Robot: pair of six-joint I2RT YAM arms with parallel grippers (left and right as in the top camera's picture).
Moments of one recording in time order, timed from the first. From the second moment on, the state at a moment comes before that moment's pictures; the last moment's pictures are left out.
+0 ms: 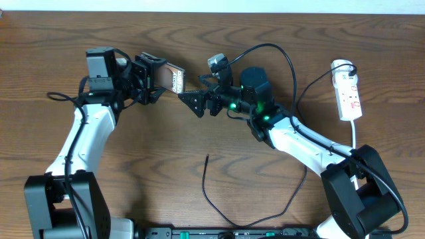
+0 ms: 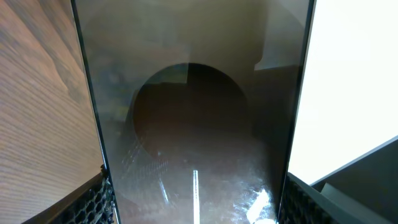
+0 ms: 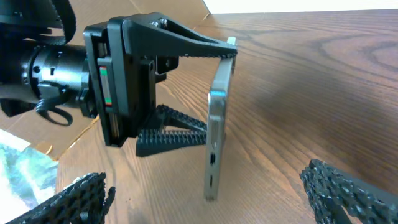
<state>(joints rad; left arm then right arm) 0.04 1.60 1.06 -0.21 0.66 -1.38 0.57 1.76 1.00 0.48 -0.58 0.40</state>
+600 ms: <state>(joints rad) -0.01 1.60 1.06 -0.18 0.71 -1.39 0.57 1.76 1.00 0.46 -0.52 0.41</state>
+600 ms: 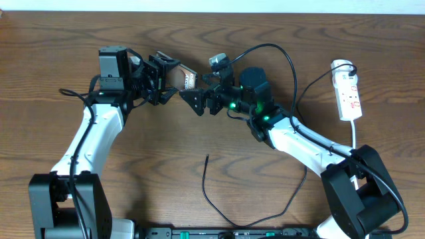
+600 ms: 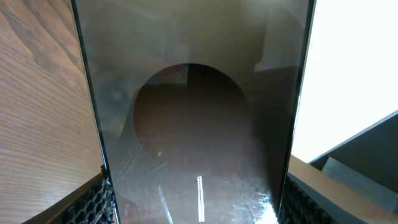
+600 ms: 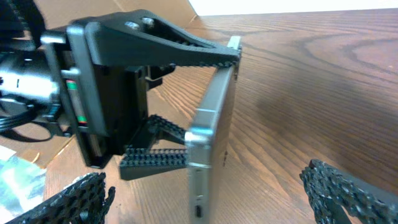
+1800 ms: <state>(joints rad) -0.11 1.60 1.06 -0.16 0.76 -1.40 0.57 1.76 1.00 0.46 -0.43 0.46</state>
